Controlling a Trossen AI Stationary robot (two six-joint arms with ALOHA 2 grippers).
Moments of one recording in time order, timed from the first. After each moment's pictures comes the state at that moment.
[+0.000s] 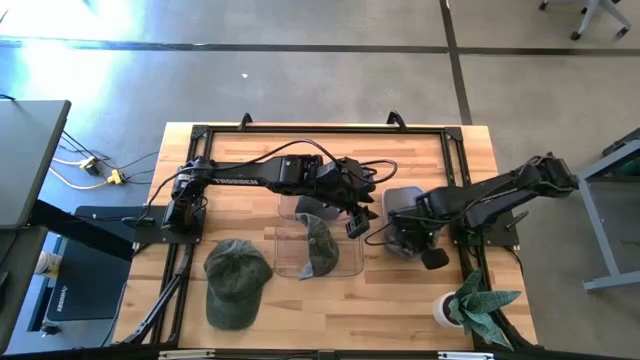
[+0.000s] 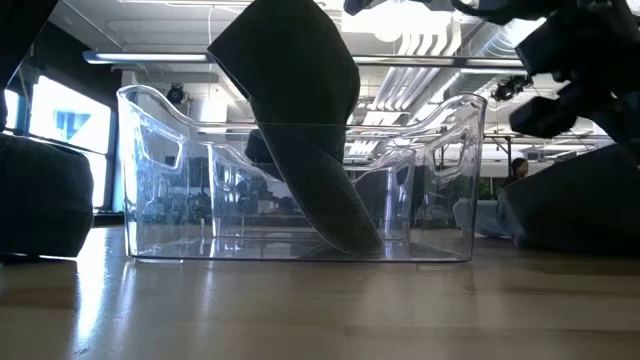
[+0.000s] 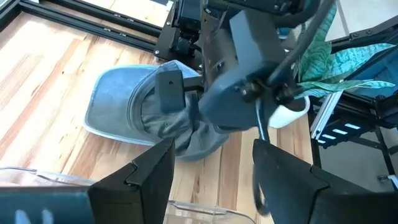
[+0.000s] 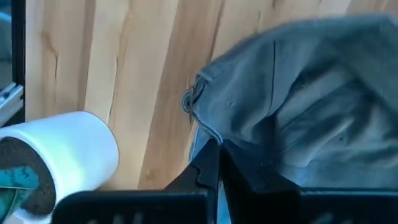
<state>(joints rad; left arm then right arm) -0.06 1.99 2.17 -0.78 -0.01 -0.35 0.19 1.28 0.84 -0.99 -0.32 -0.05</state>
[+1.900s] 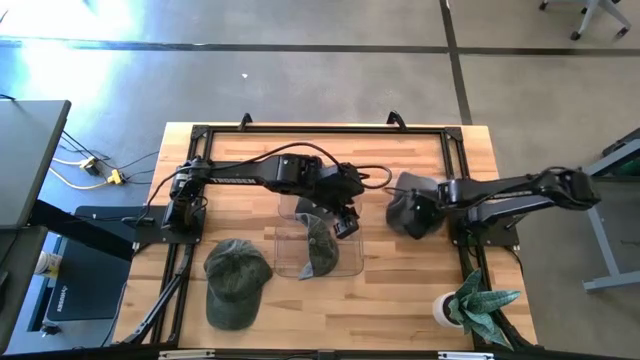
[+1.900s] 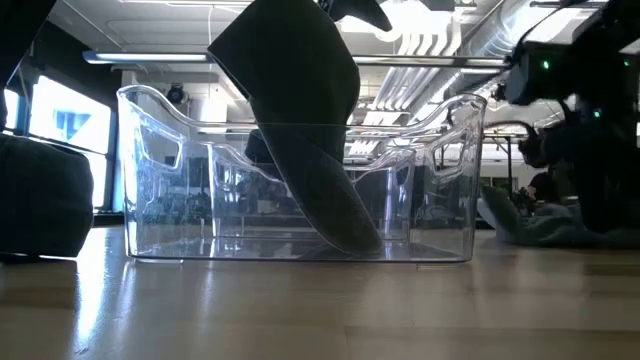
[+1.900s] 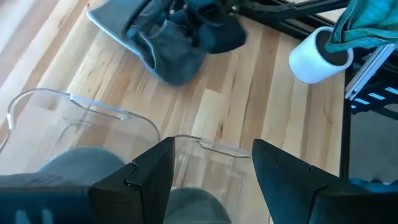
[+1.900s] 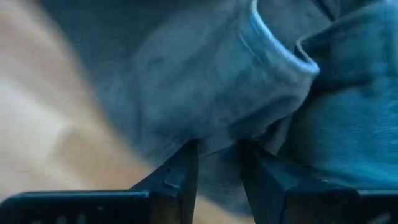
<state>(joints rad) -0.06 1.98 2.17 -1.01 -0.04 -0.40 -0.12 1.02 0.43 -0.78 -0.06 0.85</state>
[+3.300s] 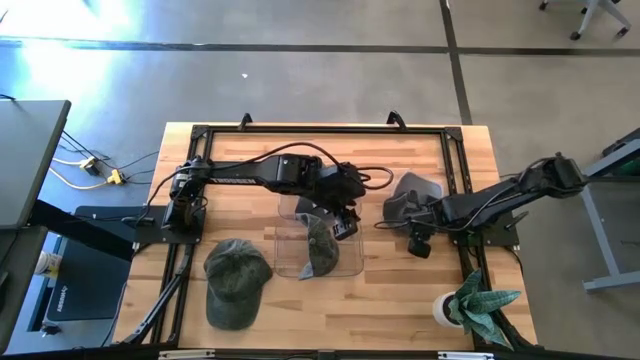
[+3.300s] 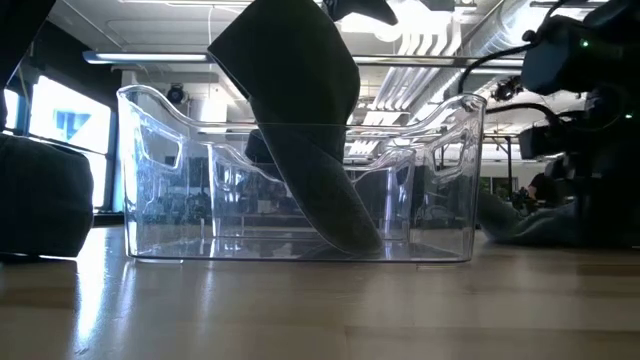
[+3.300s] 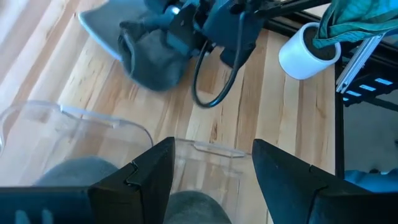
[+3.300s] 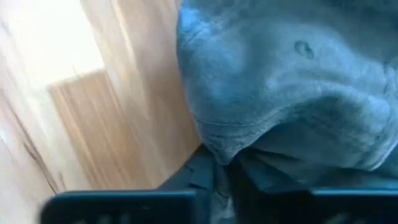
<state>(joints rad) -0.06 1.98 2.17 -0.99 -0.01 -0.34 0.18 1.16 0.43 -0.64 0.14 0.53</state>
